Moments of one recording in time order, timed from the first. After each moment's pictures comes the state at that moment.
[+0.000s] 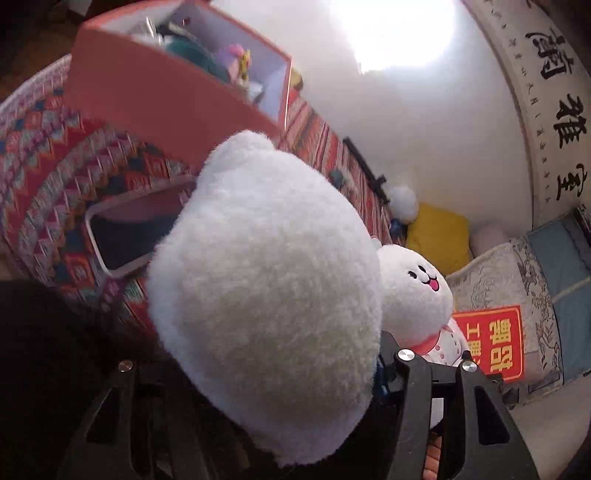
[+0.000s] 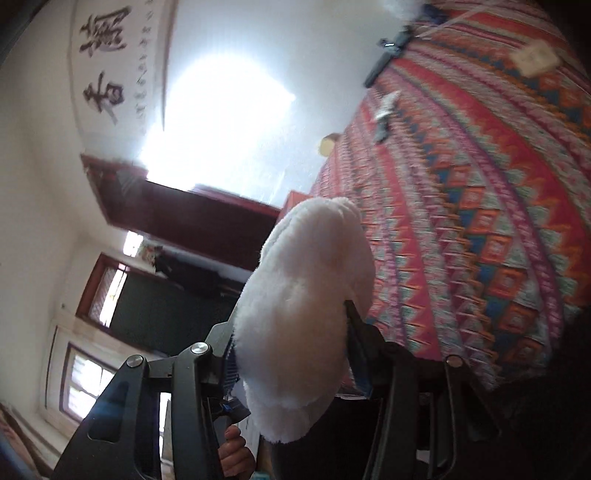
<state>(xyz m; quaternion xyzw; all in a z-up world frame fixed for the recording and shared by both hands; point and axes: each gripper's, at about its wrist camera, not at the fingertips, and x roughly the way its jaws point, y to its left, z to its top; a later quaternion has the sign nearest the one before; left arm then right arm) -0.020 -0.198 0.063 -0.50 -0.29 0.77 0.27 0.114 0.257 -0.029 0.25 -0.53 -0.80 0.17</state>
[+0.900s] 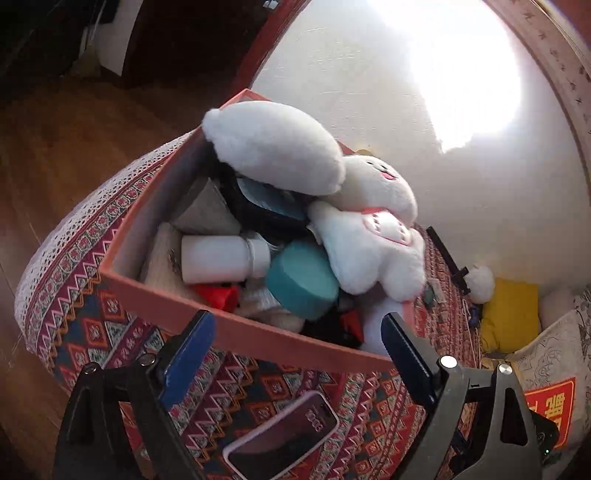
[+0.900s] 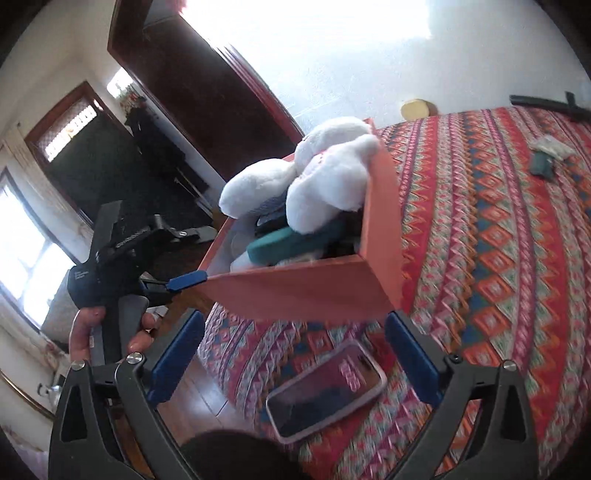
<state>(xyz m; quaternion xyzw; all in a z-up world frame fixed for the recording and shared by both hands) -0.222 -0.290 0.049 -0.47 -0.23 0.84 0.14 -0.080 0.066 -0.030 0.36 -0.23 -0.88 0.22</state>
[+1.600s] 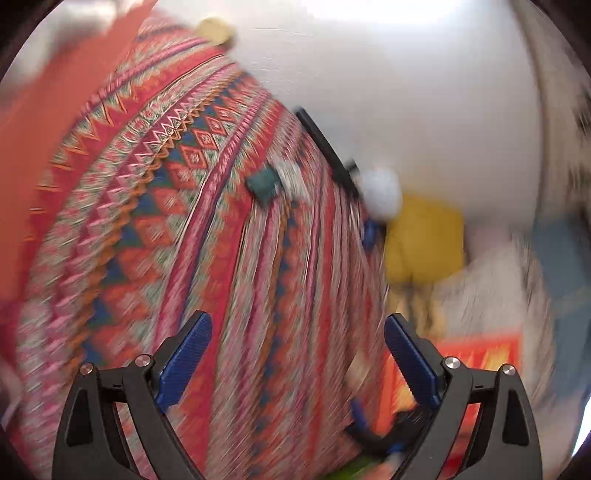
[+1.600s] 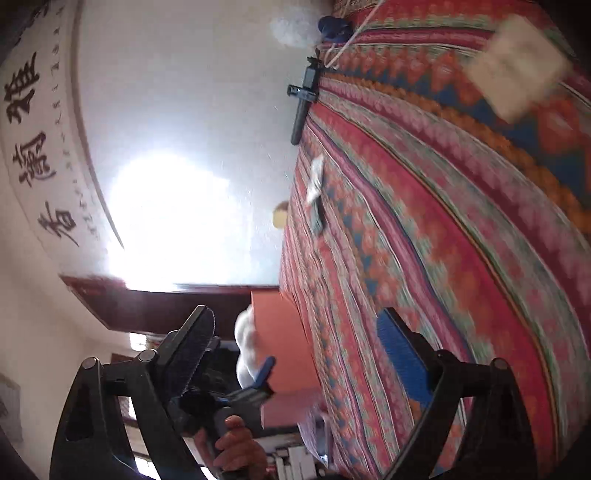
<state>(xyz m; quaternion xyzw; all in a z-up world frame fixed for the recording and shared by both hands) -0.248 0.062 -0.026 -0.56 -0.31 0.70 0.32 -0.004 0.438 -0.111 0.21 -0.67 -0.71 0.07</state>
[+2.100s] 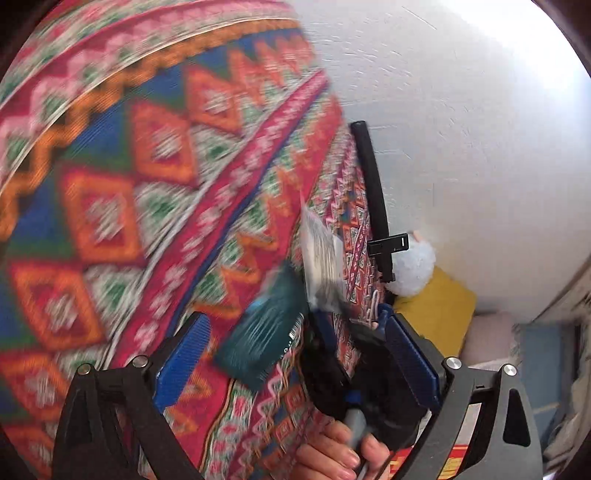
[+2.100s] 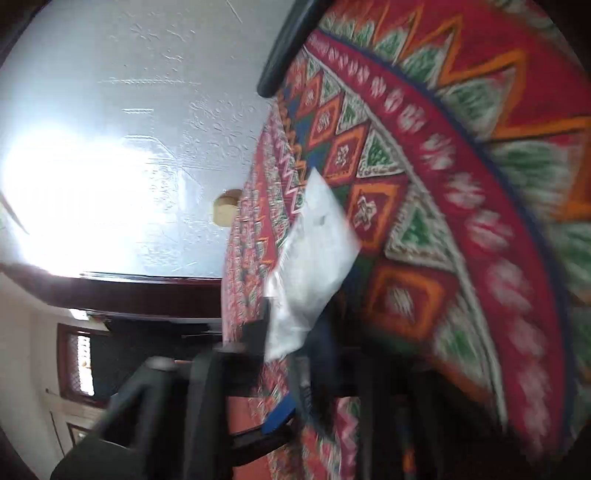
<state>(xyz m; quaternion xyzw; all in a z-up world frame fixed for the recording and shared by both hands) -0.428 0.180 -0.149 -0.60 -0.38 0.64 0.29 -0.378 0.460 -0.188 0.36 -0.60 -0.71 0.09</state>
